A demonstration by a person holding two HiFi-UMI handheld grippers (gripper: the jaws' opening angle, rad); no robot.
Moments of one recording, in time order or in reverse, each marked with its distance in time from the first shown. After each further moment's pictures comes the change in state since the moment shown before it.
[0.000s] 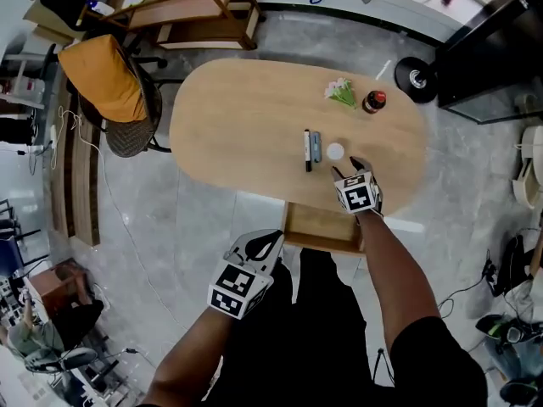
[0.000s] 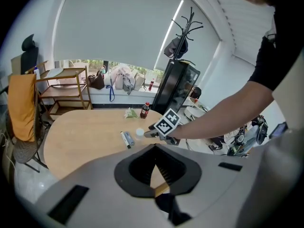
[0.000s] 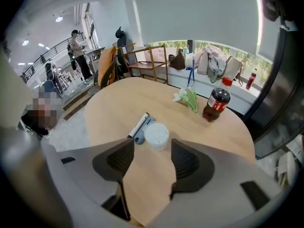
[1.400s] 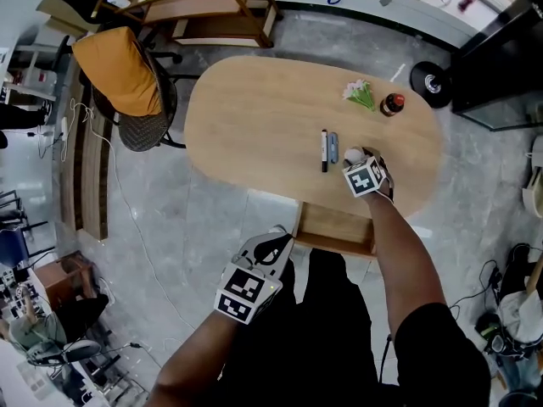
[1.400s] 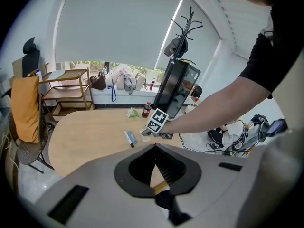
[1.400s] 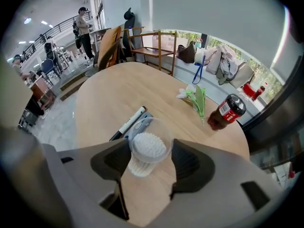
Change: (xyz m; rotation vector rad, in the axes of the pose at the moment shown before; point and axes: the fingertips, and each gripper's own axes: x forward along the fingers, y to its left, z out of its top) left arm -0.020 0.006 -0.008 0.005 0.013 0.018; right arm 0.041 -0.004 0.008 -0.166 0.165 -0.039
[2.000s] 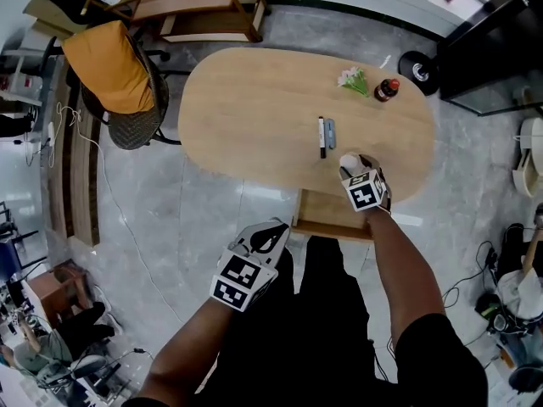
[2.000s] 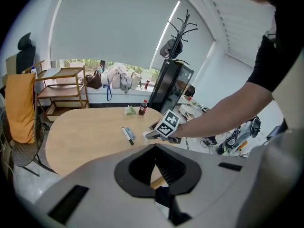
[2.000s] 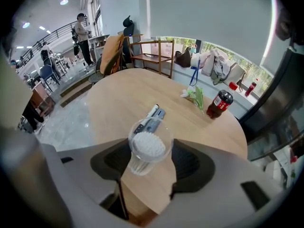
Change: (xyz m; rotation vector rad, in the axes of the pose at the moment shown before) left arm -0.027 0.020 -0.026 0.035 0.001 -0.078; right arm -0.052 0.059 -0.023 0.065 -0.057 -0.026
